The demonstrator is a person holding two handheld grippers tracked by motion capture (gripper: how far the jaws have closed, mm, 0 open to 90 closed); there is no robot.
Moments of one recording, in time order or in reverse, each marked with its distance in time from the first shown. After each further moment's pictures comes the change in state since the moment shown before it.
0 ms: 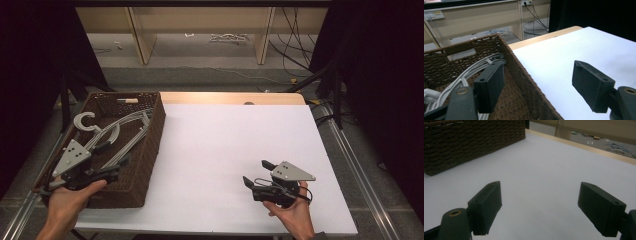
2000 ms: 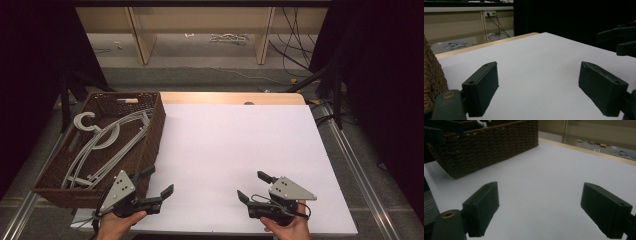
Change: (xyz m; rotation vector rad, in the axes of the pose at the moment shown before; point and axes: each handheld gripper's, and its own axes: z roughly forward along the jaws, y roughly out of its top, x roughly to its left) left arm -0.074 -0.062 0.043 -0.136 -0.259 0.019; right arm 0.034 -0.011 -0.016 -0.072 0.062 0.021
